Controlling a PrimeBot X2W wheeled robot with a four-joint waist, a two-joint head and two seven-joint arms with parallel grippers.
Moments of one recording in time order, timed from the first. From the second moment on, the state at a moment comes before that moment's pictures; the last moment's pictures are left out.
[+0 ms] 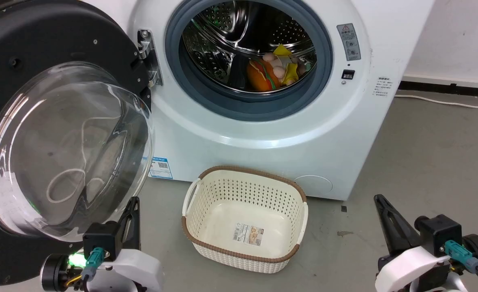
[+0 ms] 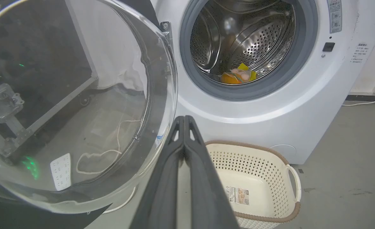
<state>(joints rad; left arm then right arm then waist) -0.01 0.05 0.00 0.00 0.00 0.00 0.00 -0.02 -0.05 0.00 0.01 0.01 0.13 0.00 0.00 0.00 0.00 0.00</state>
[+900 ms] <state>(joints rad) -0.01 0.05 0.00 0.01 0.00 0.00 0.00 -0.02 -0.05 0.00 0.01 0.01 0.13 0.00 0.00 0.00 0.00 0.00</state>
